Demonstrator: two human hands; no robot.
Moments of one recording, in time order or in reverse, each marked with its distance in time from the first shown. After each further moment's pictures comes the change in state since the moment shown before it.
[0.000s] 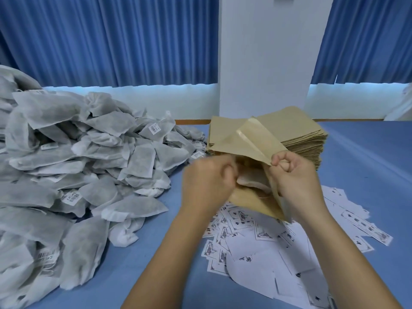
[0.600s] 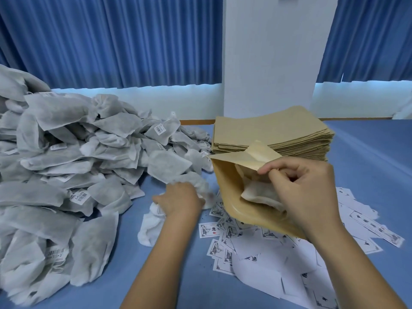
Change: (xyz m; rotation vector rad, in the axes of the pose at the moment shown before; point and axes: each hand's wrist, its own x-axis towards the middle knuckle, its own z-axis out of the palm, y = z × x) left_hand -0.014 -0.070 0.016 0.727 -0.665 -0.689; right_hand -0.032 -0.027 0.005 -0.302 0.018 -0.368
